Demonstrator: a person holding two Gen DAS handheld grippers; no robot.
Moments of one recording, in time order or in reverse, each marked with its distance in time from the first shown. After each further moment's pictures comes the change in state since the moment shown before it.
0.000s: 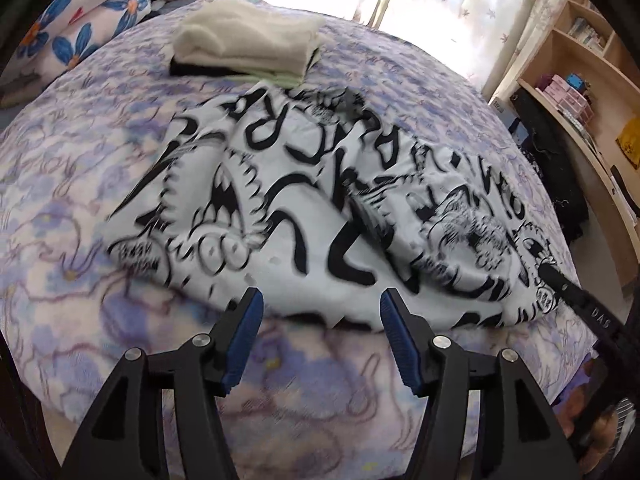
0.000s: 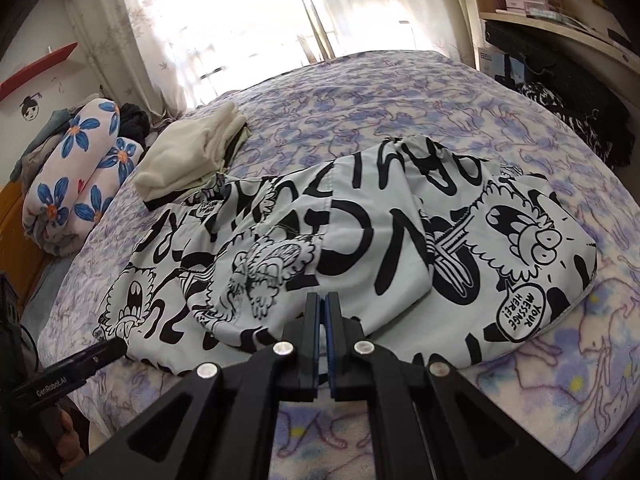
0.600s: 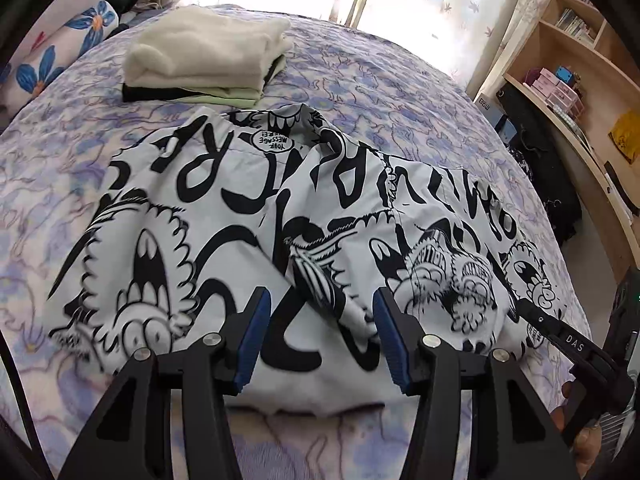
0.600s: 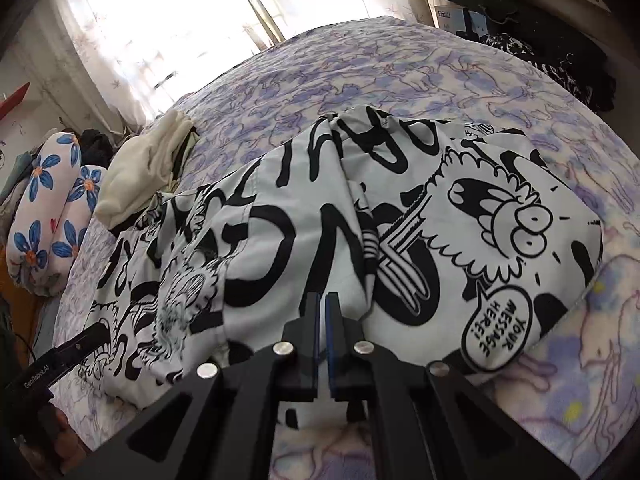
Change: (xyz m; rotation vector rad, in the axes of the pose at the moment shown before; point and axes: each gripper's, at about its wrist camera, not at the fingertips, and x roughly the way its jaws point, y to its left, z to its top) left arm 0.035 -0.048 0.051 0.060 -0.018 -0.044; right arm 0.036 -0.062 0.017 0.169 0.075 -0.032
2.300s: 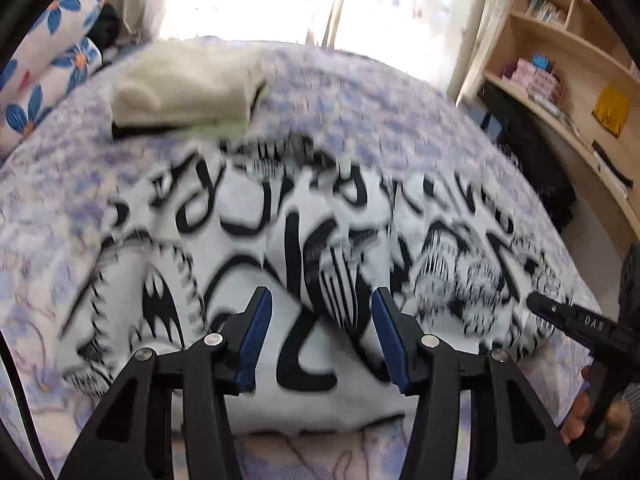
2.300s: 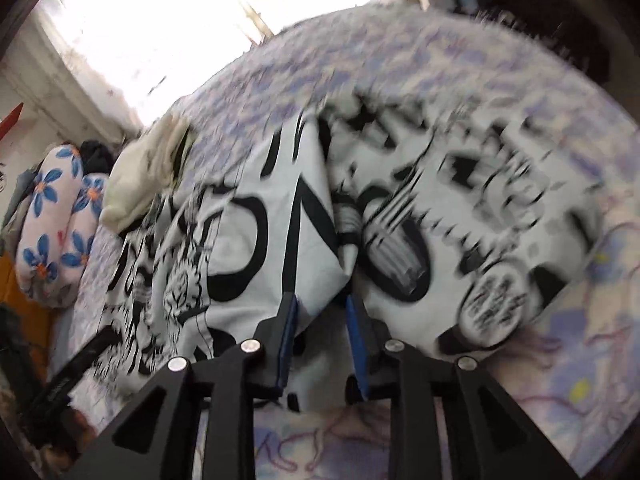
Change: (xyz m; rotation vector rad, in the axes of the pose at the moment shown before) left arm -0.001 0.000 0.012 0.112 -0.106 -0.014; right arm -0.009 -0.017 -0.006 0.073 0.009 0.013
